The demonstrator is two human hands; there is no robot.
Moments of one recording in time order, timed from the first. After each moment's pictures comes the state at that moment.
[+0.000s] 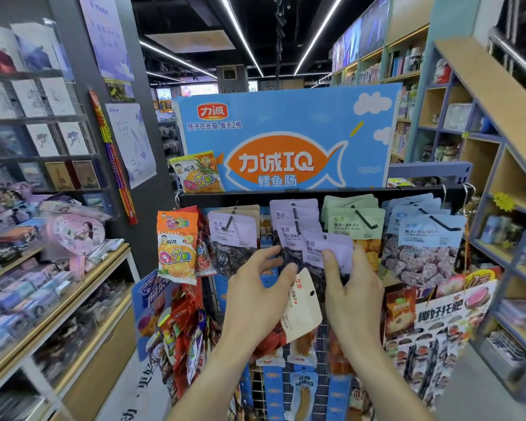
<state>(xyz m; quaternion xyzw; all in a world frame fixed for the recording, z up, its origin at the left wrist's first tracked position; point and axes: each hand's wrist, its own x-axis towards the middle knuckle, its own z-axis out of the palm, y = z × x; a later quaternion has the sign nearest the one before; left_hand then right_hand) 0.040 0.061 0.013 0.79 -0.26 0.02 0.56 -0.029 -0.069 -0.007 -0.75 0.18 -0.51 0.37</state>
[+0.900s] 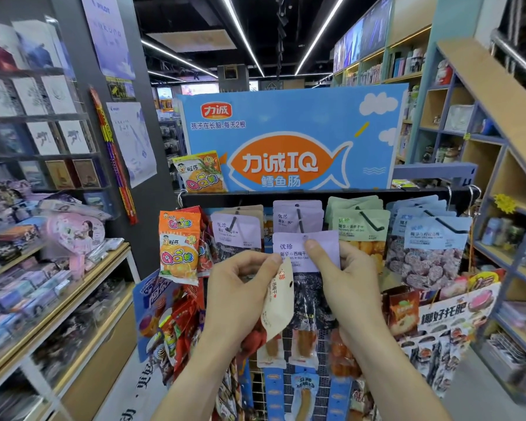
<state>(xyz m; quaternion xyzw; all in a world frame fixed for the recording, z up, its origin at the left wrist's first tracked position) 0.044 0.082 0.027 0.69 -0.25 0.02 0.68 -0.025 -0.054 0.029 -0.67 0.15 -0.41 0.60</state>
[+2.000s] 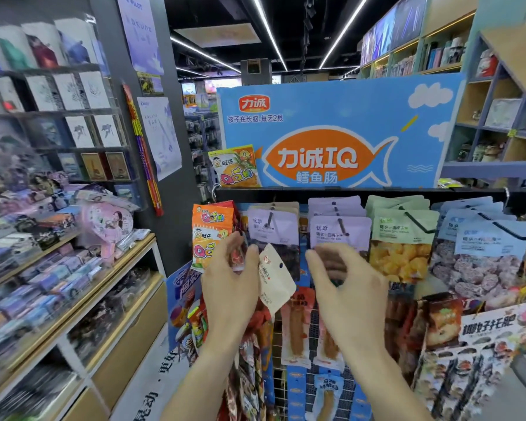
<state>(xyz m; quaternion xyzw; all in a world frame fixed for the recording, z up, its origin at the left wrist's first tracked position) 0.091 0.115 0.009 0.76 -0.13 0.16 0.62 -0.002 -0.013 0.012 -0.77 0.16 -0.48 0.38</state>
